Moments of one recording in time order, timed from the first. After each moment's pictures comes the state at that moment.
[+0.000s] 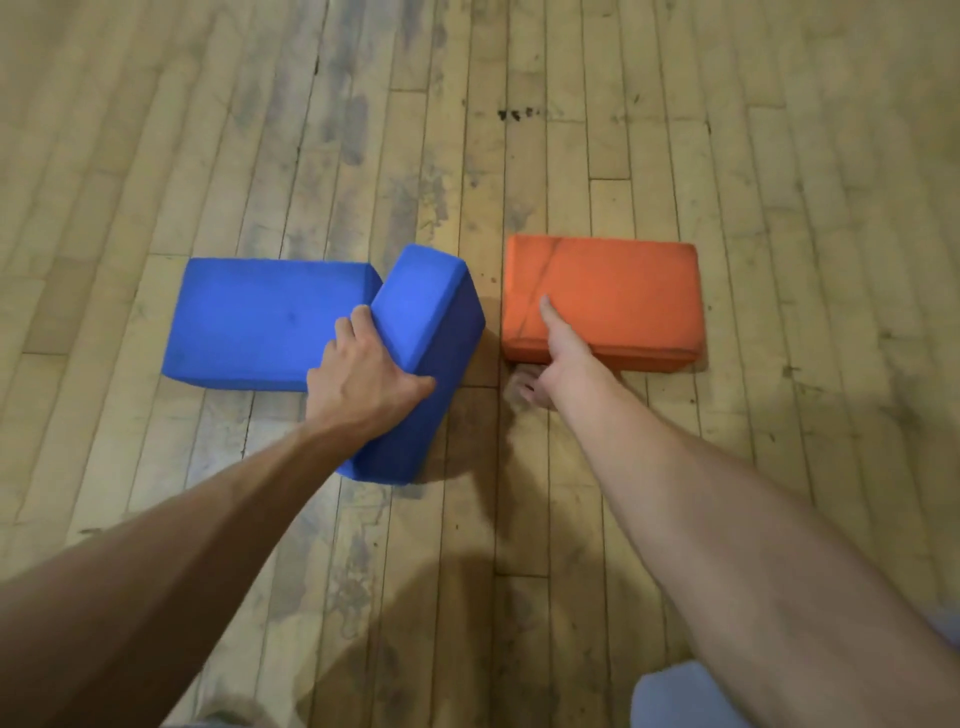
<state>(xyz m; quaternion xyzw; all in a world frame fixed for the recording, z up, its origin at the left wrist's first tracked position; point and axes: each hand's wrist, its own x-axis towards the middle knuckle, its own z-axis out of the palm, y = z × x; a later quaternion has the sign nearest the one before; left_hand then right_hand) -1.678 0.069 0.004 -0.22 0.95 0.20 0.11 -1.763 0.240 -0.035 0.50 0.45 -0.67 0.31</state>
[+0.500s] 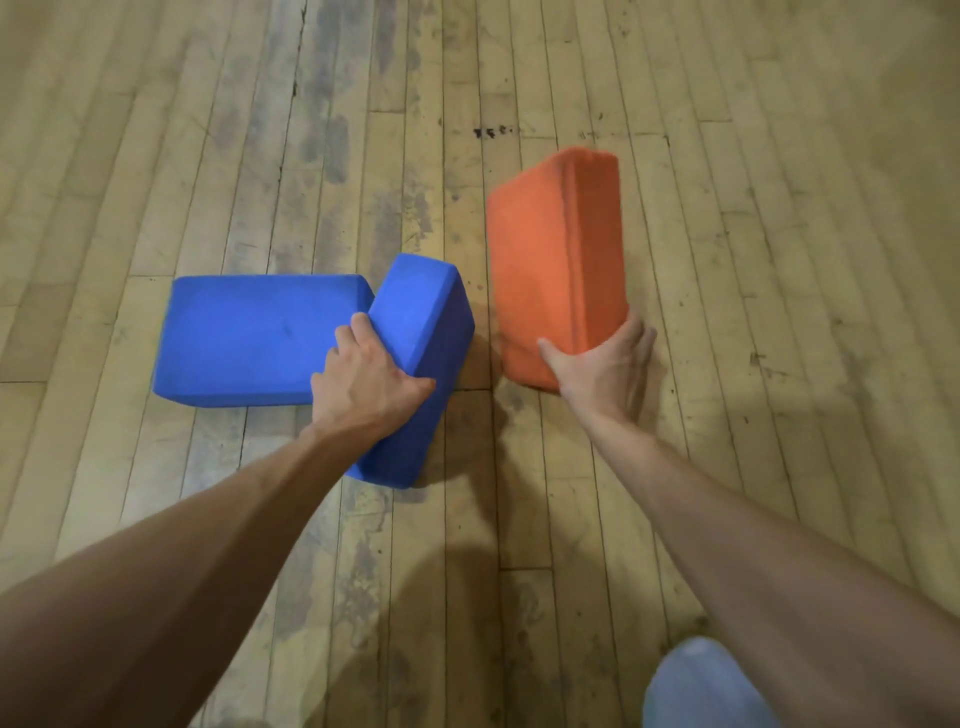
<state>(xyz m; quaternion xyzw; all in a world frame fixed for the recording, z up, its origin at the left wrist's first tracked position) -1.678 0.066 -0.002 -0.20 0.95 0.20 0.10 -1.714 0.276 -0.020 0.24 0.92 -0.31 0.00</state>
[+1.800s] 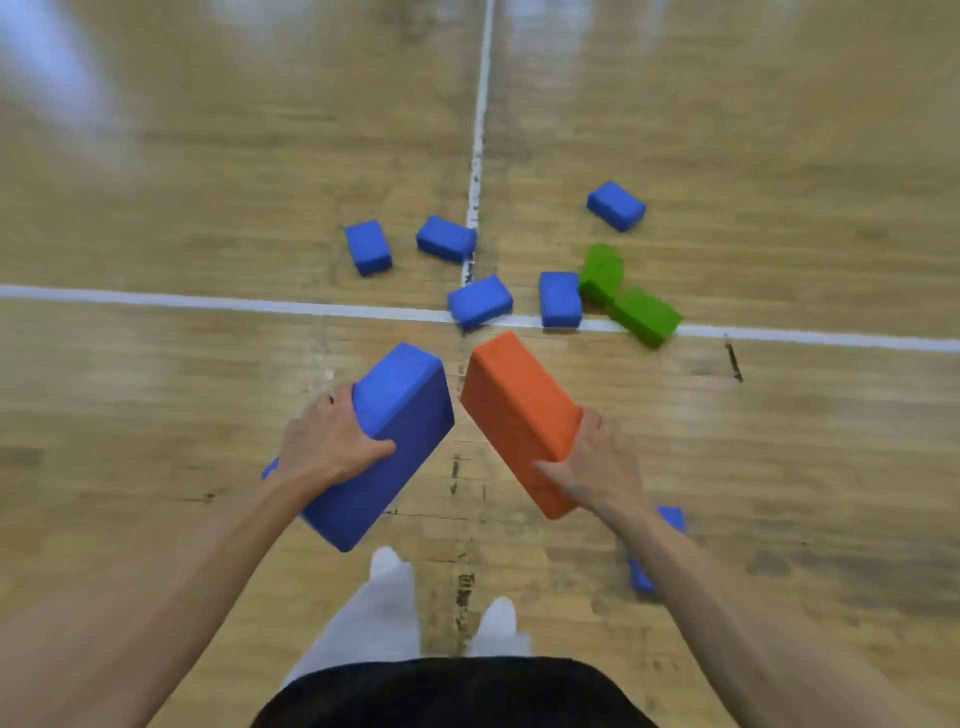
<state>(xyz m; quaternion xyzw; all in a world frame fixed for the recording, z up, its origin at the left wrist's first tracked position) -1.111 0.030 0.778 -0.82 0.52 0.21 -0.01 -1.399 -0.006 0.758 -0.69 0.69 0.00 0.22</state>
